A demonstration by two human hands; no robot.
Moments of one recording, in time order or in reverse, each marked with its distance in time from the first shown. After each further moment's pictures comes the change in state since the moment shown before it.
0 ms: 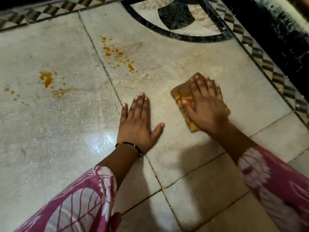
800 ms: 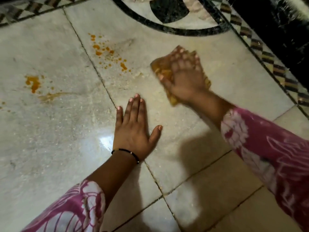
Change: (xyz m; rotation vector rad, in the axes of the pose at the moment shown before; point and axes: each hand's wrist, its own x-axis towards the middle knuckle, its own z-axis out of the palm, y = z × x) left_hand -0.002 0.003 -0.001 -0.020 -0.013 0.015; right_hand 0.081 -0.027 0.006 -0.149 -0.110 -0.006
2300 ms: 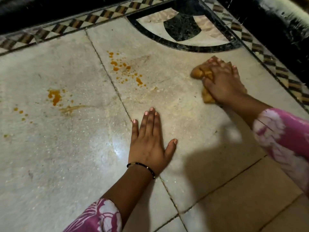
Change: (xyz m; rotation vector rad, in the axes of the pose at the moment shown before) left_hand 0.001 -0.005 0.009 -0.046 0.018 0.001; right_hand 0.019 0.057 -0.012 0.145 0.077 0.165
